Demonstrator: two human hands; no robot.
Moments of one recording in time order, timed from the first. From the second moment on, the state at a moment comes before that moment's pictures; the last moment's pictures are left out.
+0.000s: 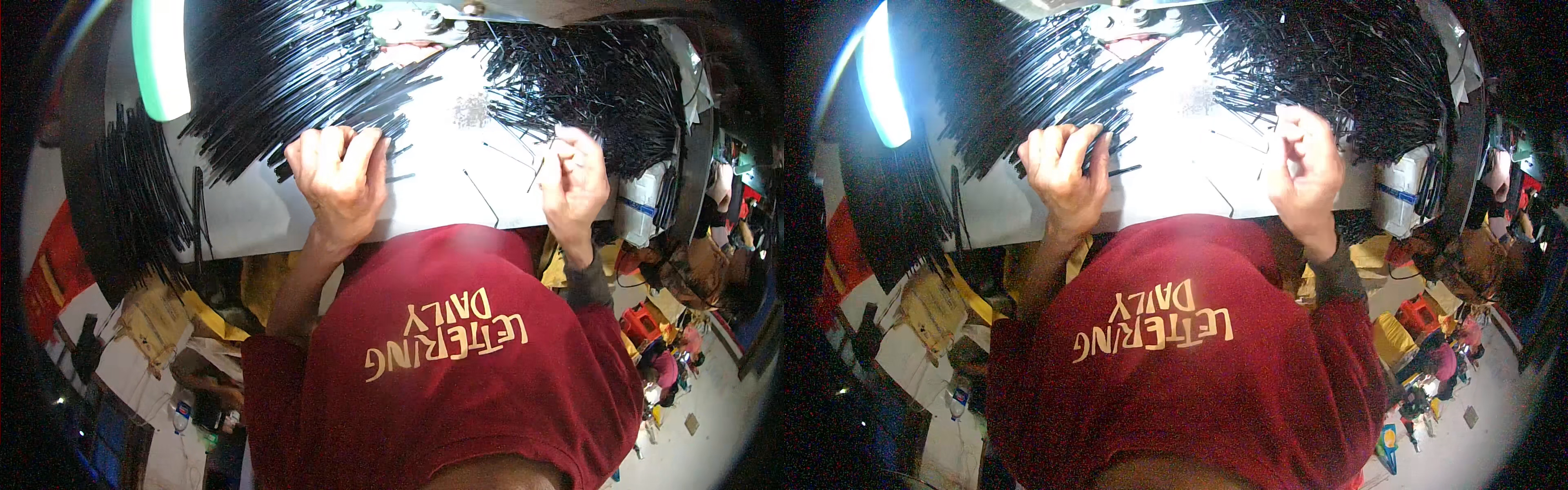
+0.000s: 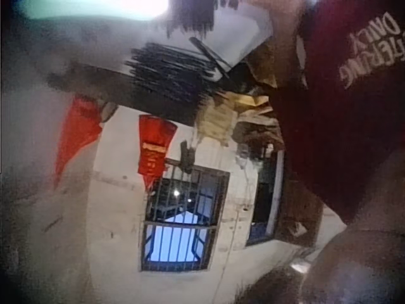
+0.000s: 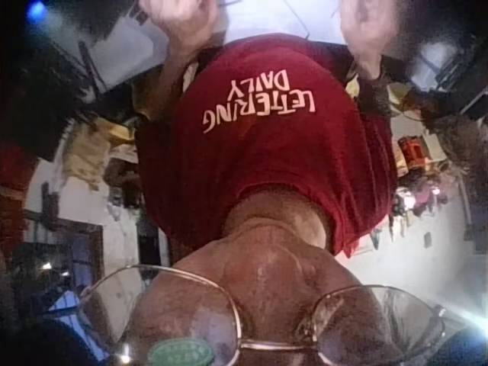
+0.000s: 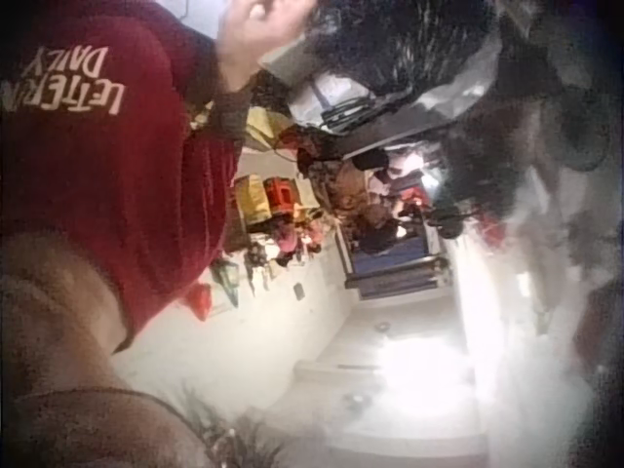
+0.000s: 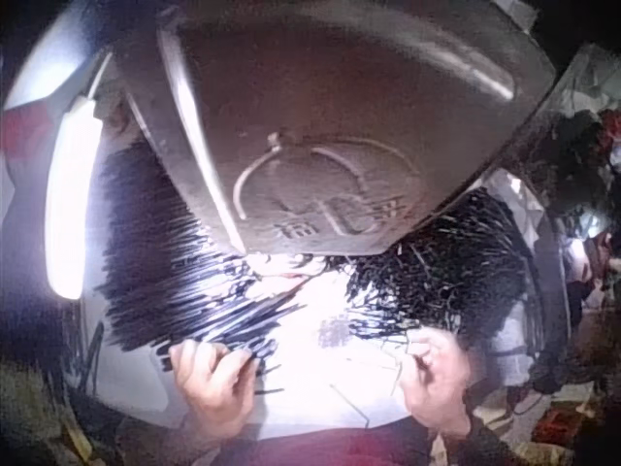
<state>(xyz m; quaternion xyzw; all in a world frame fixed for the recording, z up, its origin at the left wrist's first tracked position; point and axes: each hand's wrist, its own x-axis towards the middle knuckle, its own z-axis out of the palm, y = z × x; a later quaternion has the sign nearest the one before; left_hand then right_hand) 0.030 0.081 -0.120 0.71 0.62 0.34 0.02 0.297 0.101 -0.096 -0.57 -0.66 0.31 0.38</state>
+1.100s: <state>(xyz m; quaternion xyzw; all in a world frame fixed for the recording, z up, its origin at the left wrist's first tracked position) 0.036 0.082 -0.122 0.73 0.62 0.30 -0.02 0.293 0.133 -0.114 -0.42 -0.88 0.11 0.19</state>
